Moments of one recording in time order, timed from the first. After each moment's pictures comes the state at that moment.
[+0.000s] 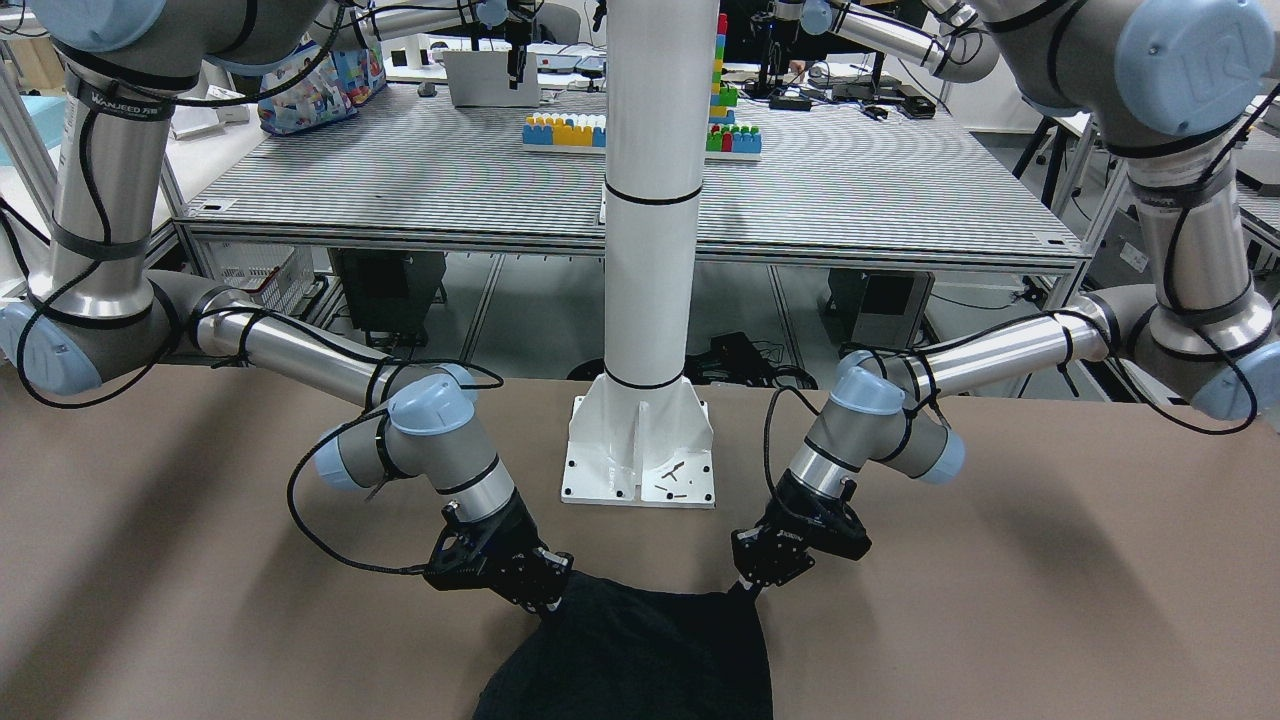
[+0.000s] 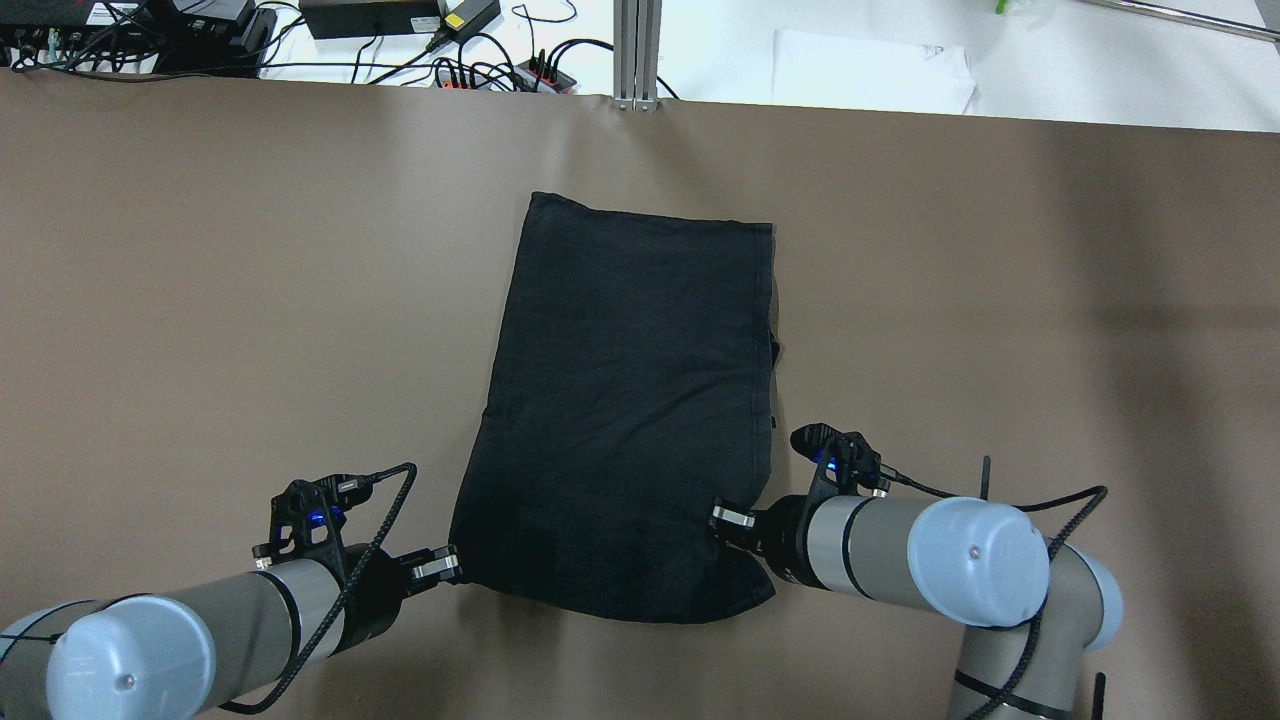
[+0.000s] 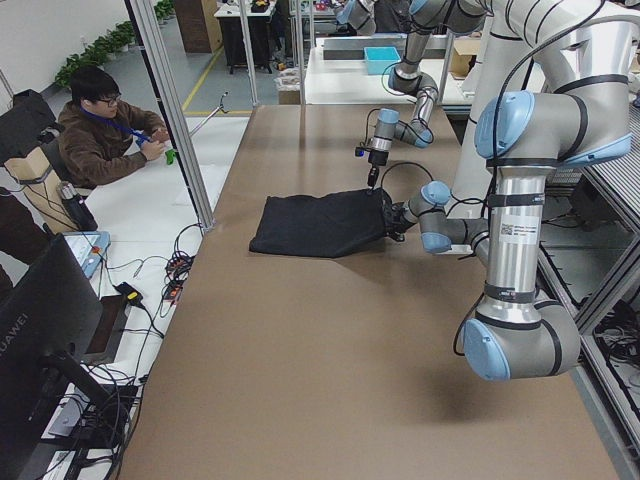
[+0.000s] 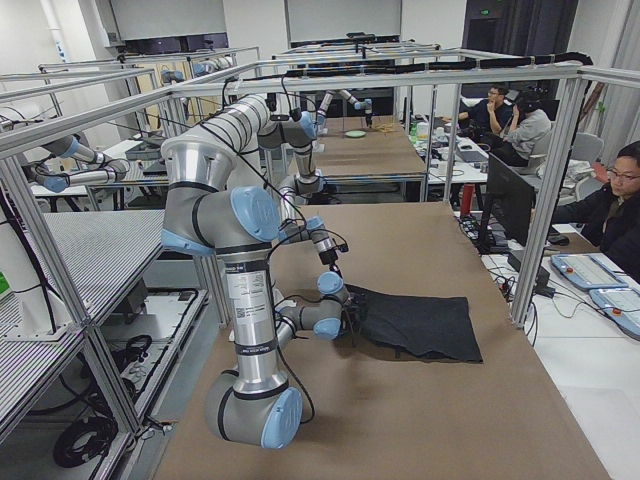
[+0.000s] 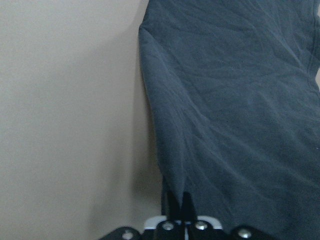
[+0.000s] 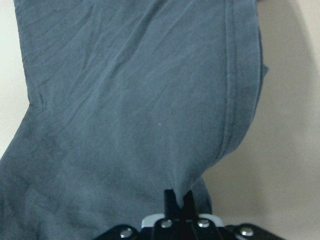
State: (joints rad) left arm -0.24 -1.74 -2.09 -2.13 -1.39 -1.70; right arm 0.40 -1.31 1.95 -0.94 1.70 1.68
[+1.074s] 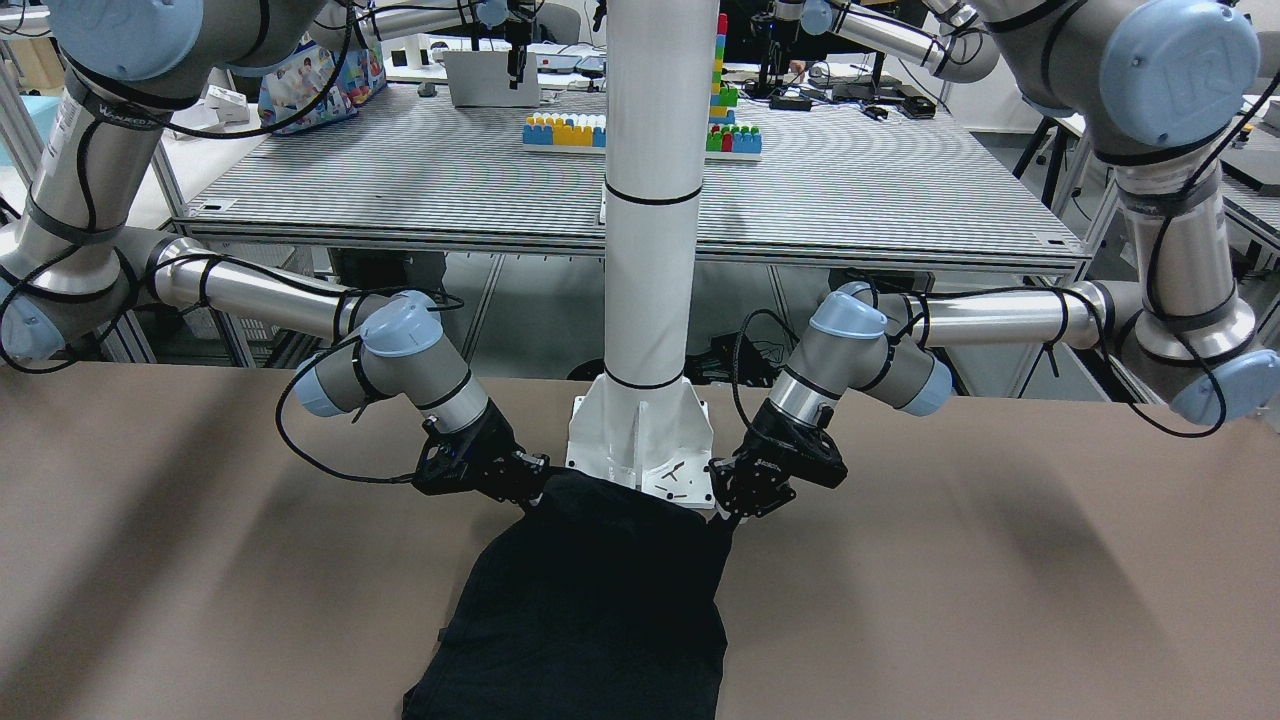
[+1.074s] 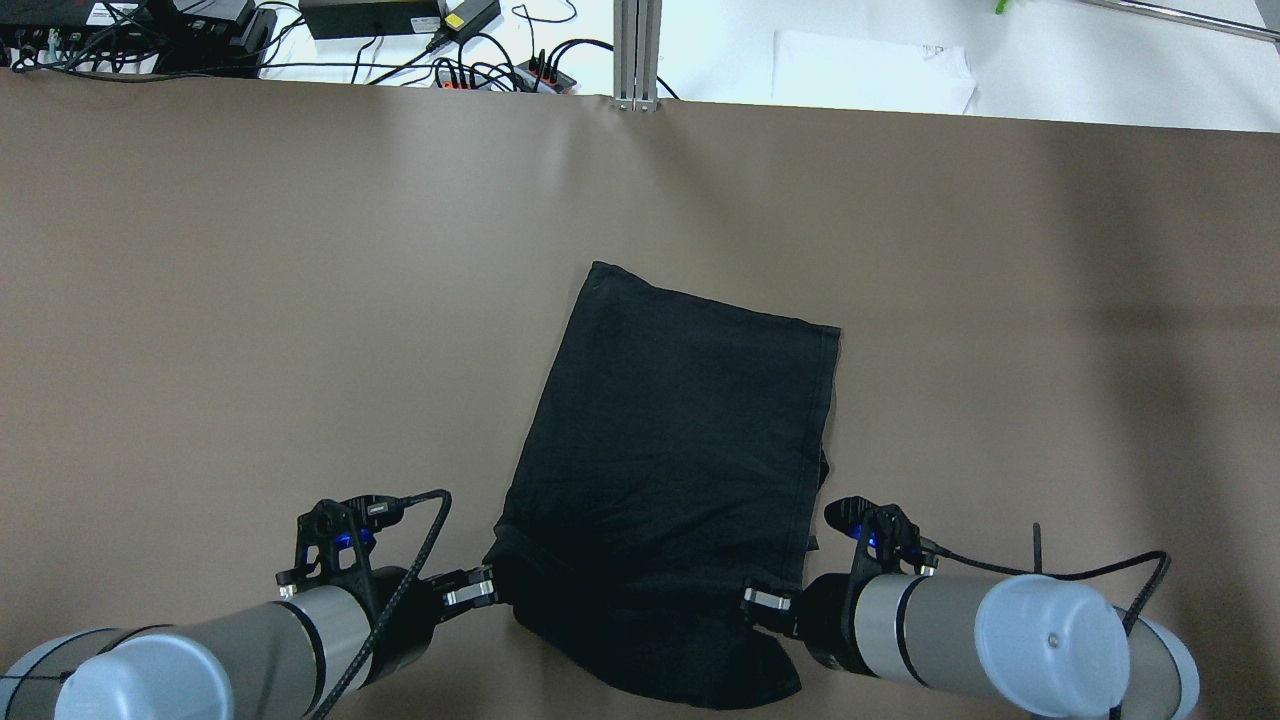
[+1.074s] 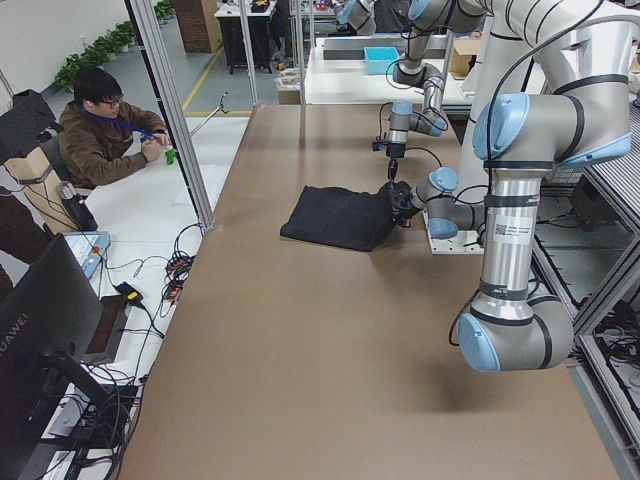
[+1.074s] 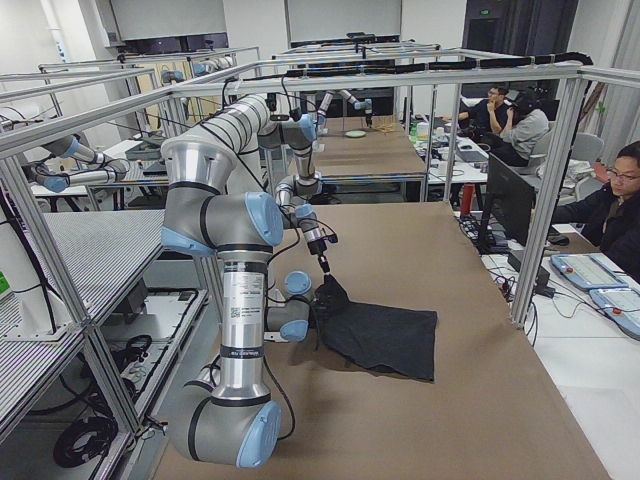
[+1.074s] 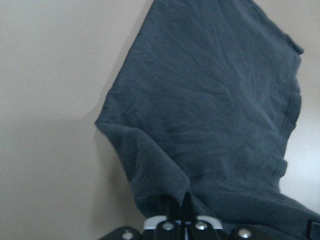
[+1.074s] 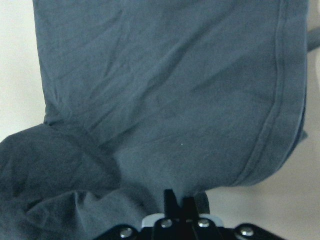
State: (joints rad) left arm -0.18 -1.81 -2.14 -2.07 -1.33 -1.68; right arm 0.31 -1.44 2.09 -0.95 1.71 1.72
